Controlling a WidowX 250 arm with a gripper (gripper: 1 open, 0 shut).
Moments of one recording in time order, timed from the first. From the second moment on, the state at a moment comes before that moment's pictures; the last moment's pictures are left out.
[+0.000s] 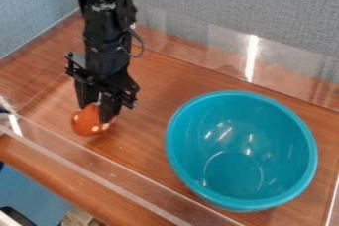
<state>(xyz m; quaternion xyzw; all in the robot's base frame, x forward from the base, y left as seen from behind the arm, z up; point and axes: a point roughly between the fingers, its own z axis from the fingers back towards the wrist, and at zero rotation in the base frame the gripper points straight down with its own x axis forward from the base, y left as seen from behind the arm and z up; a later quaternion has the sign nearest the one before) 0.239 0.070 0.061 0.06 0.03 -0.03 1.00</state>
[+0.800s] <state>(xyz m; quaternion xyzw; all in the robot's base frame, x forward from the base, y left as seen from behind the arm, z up) 0.237 0.074 0.067 0.05 0.02 -0.02 1.00</state>
